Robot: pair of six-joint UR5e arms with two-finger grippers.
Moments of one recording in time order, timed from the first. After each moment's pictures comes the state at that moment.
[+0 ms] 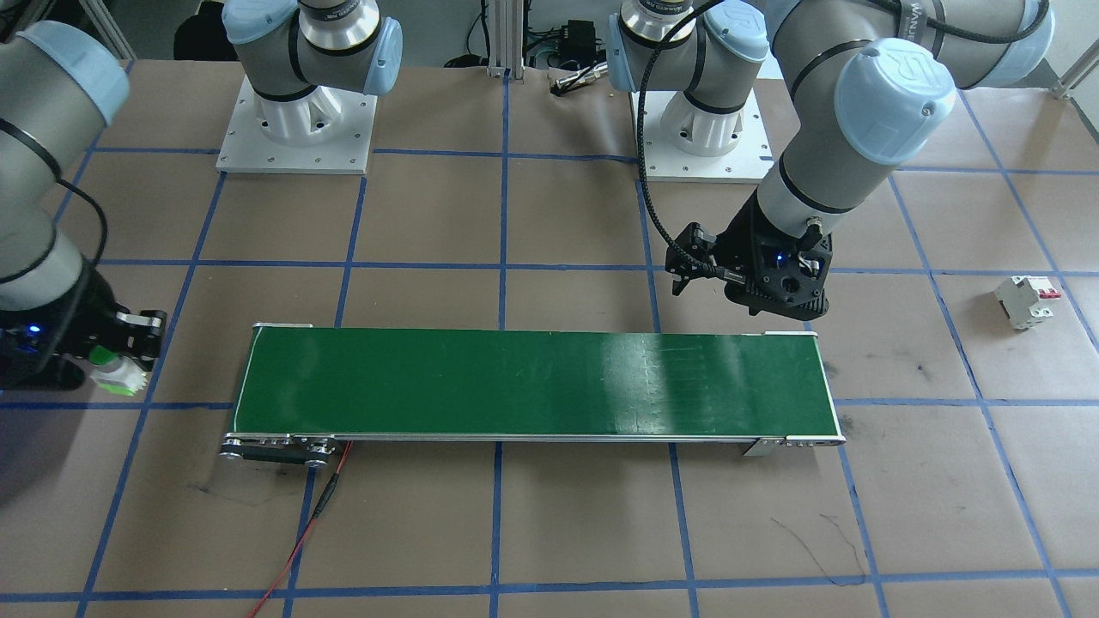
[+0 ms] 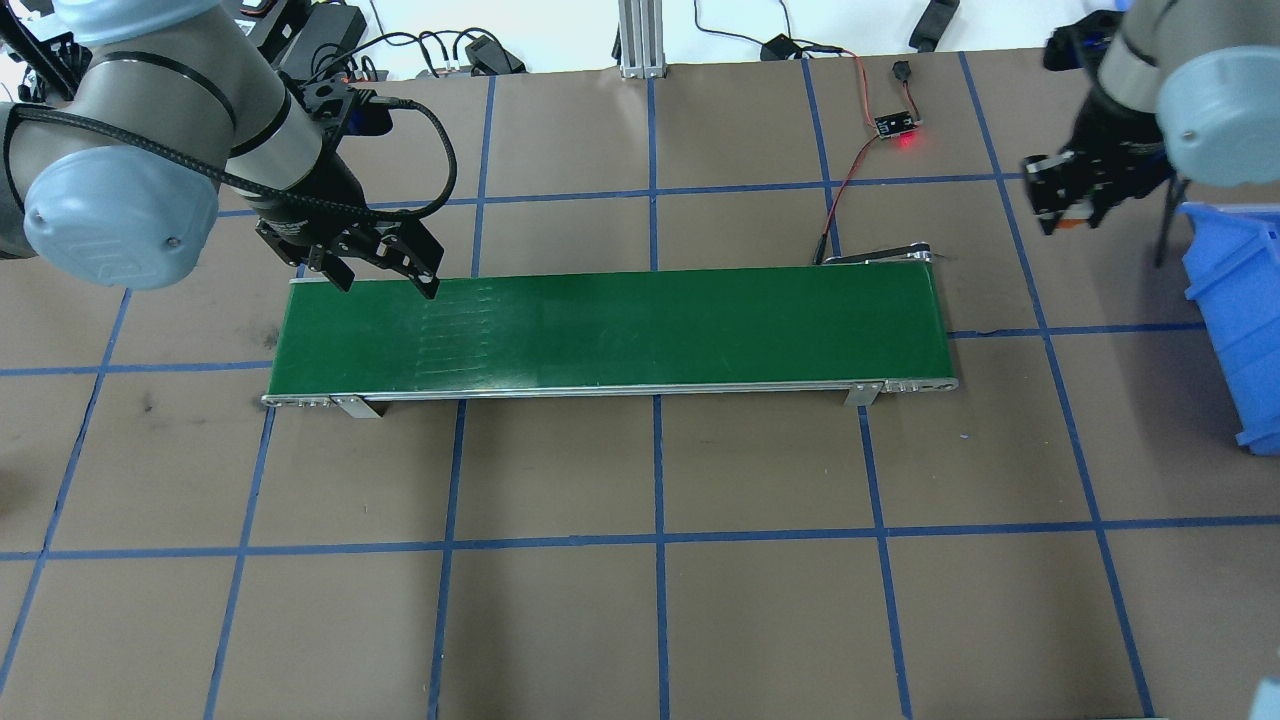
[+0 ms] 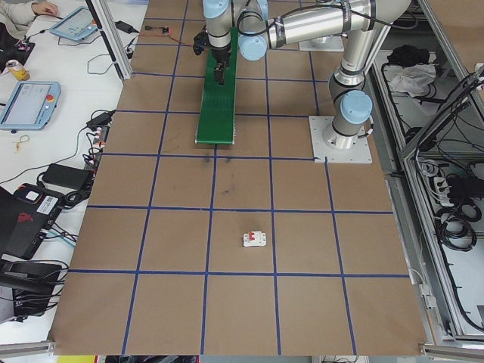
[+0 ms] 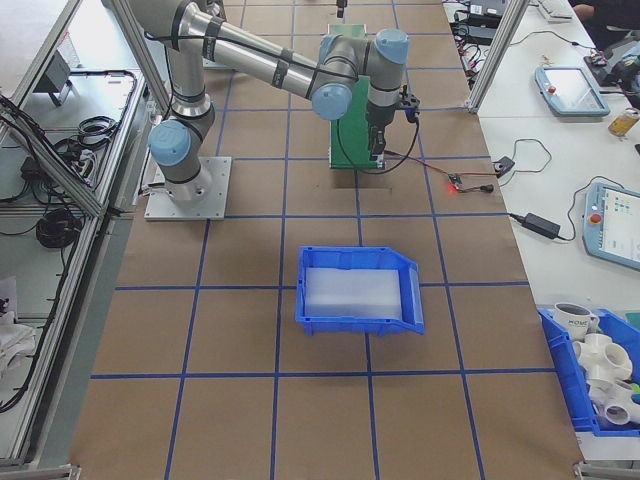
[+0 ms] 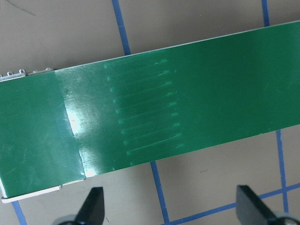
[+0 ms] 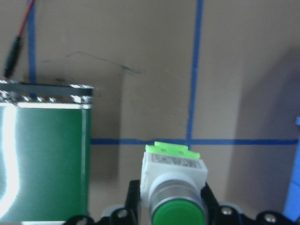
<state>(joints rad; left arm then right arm) -1.51 -1.66 -1.72 -1.39 1.46 0.27 1.32 -1.37 1.65 -1.87 -1.68 -0.30</state>
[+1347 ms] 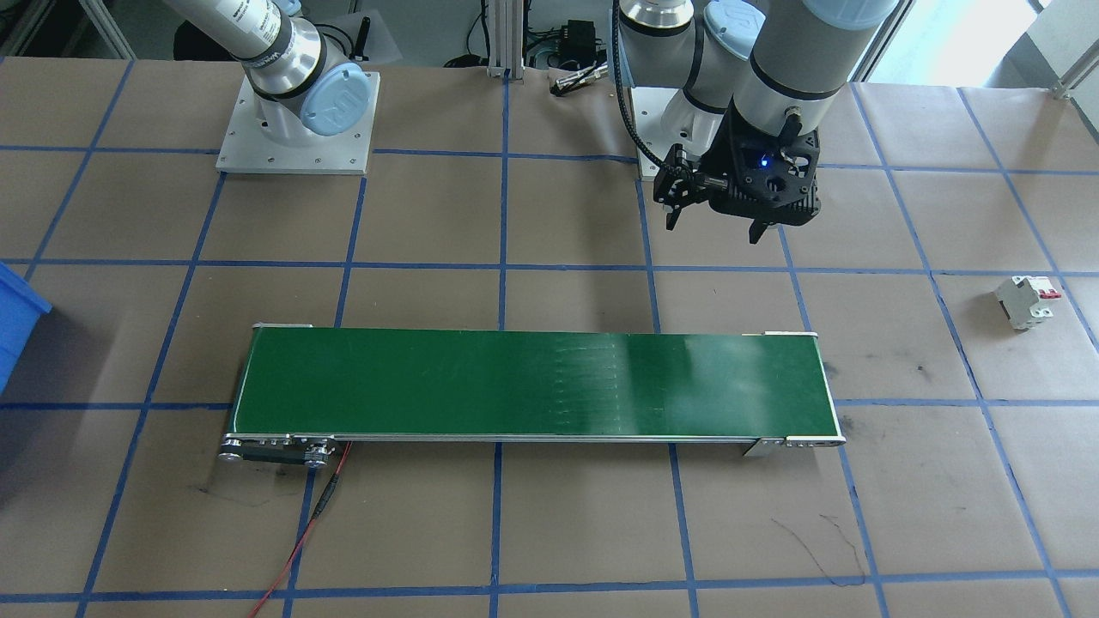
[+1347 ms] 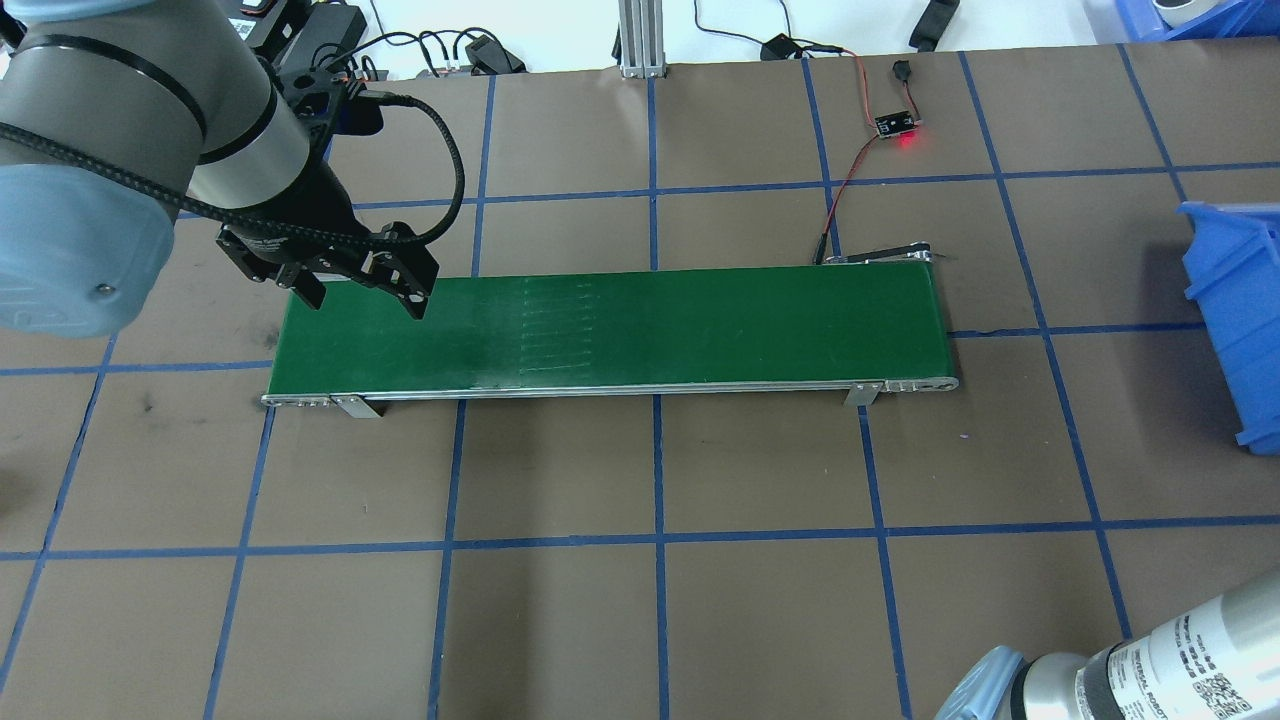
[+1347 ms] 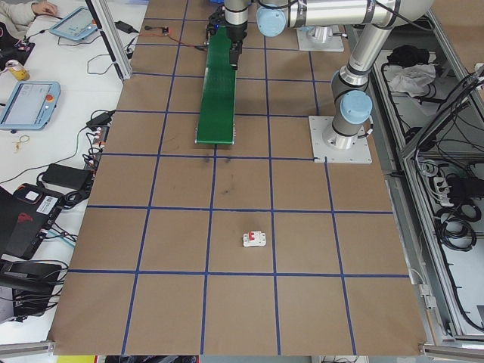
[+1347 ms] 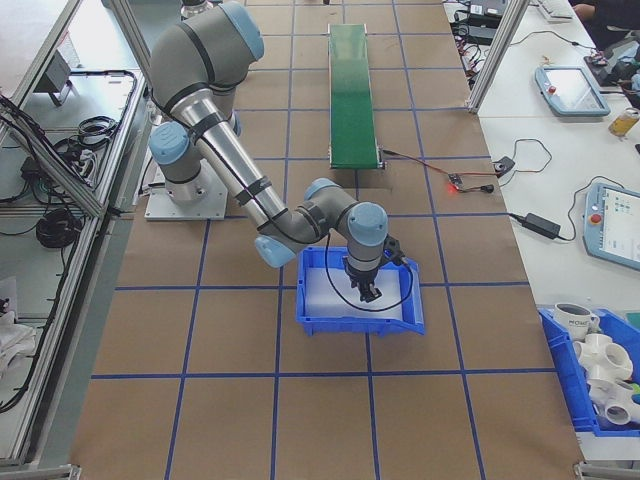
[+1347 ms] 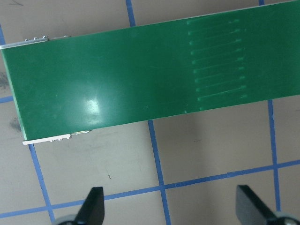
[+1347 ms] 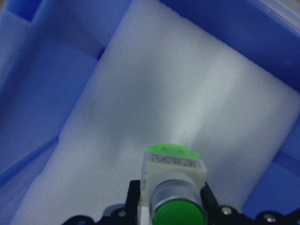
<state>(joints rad) -1.58 -1.52 -1.72 -1.50 1.55 0.15 0.73 -1.10 1.64 -2.20 -1.58 -1.35</state>
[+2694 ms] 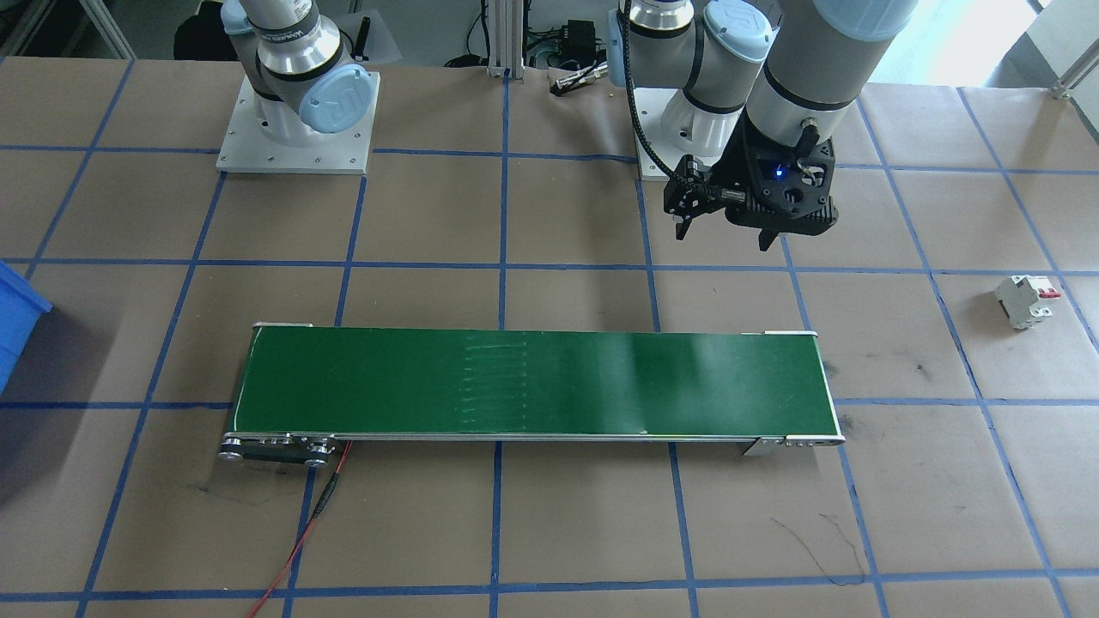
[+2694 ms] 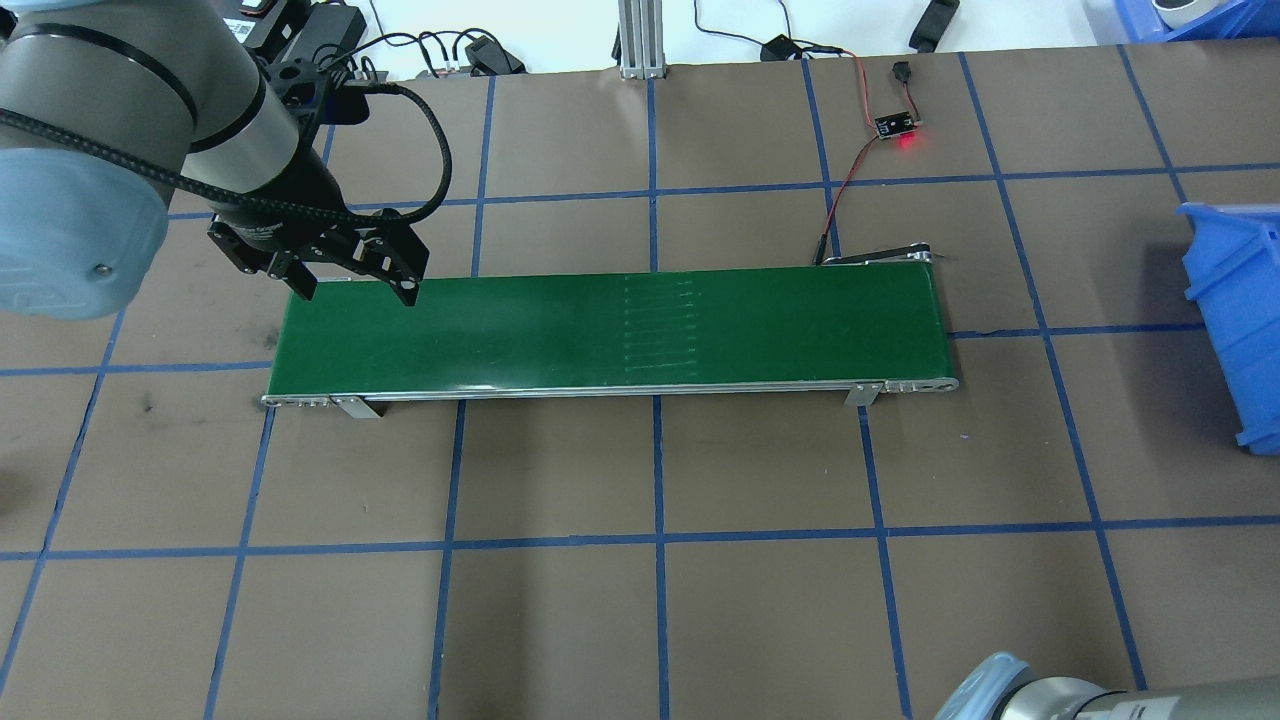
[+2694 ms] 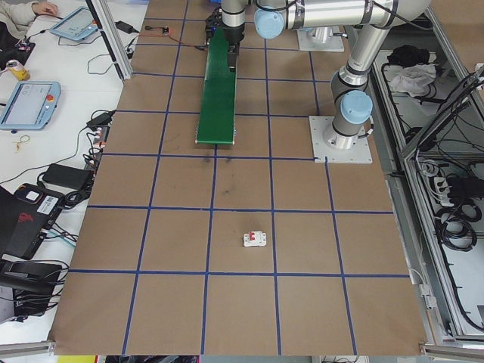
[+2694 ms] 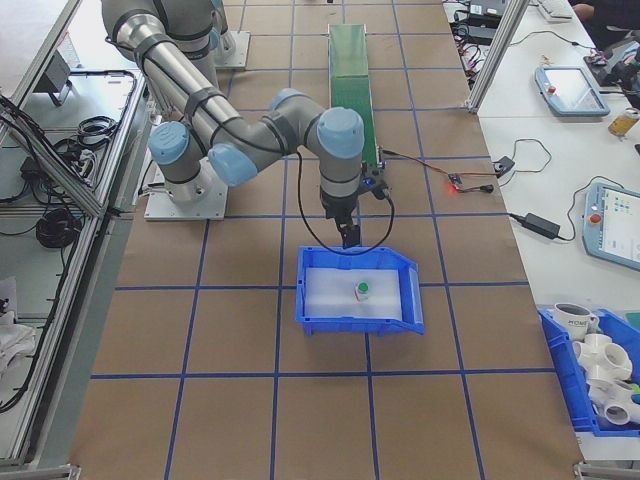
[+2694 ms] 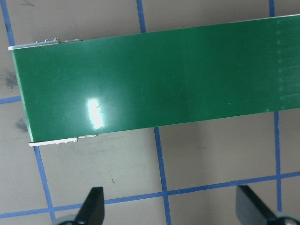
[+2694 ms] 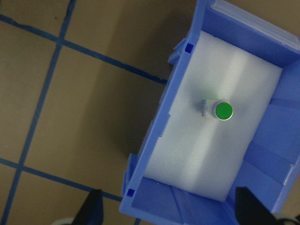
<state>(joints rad) -1.56 -1.54 -1.70 -1.49 1.55 0.13 0.74 -1.46 1.65 -1.83 -1.57 -1.22</state>
